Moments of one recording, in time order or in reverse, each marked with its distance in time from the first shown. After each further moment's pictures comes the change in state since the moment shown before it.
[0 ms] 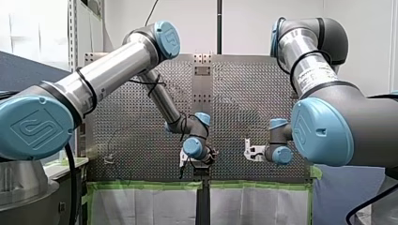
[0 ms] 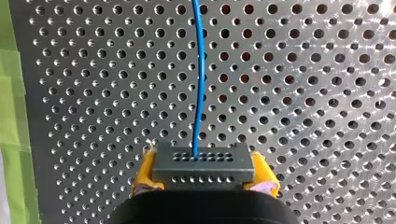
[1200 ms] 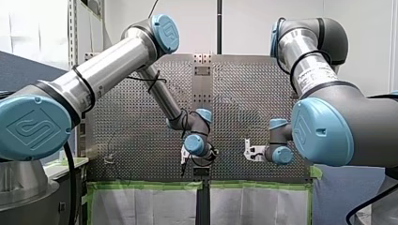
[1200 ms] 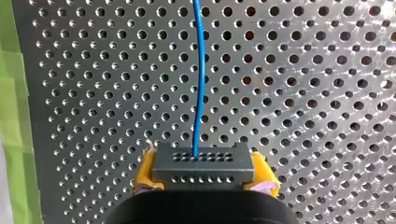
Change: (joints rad) left arm -0.021 0.037 -0.021 0.011 -0.027 -0.013; right arm 0.000 0.001 -0.001 0.005 -0.005 0.000
